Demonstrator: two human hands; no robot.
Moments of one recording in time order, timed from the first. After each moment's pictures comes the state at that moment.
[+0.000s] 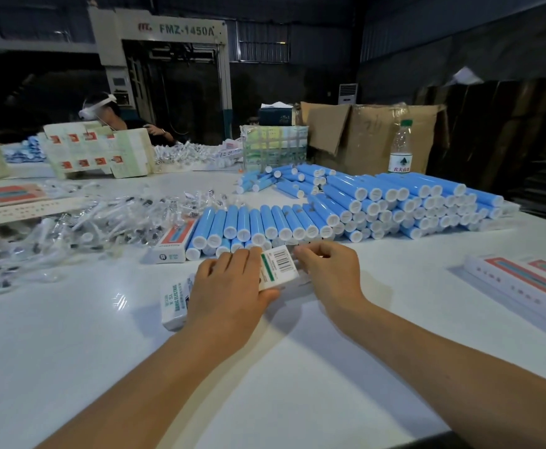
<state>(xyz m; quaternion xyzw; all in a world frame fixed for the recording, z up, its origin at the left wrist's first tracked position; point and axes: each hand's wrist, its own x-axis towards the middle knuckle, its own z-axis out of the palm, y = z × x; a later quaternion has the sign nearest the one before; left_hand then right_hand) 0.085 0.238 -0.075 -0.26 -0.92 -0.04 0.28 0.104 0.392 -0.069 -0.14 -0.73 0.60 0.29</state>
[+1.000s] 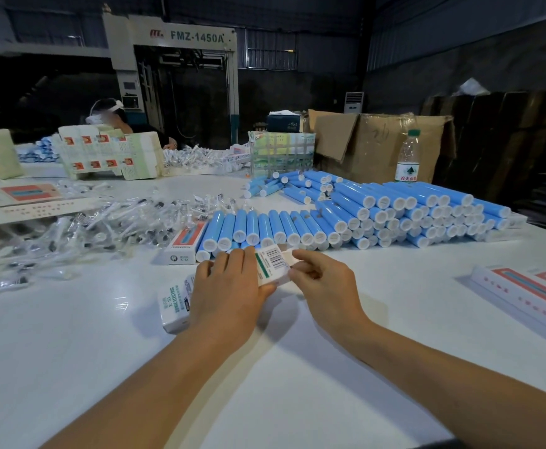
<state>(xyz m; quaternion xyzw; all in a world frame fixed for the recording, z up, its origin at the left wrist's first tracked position) 0.078 0.232 -0.075 -0.20 -0.94 -0.02 0.28 0.121 0.376 -0.074 -0.03 -0.80 0.52 0.29</state>
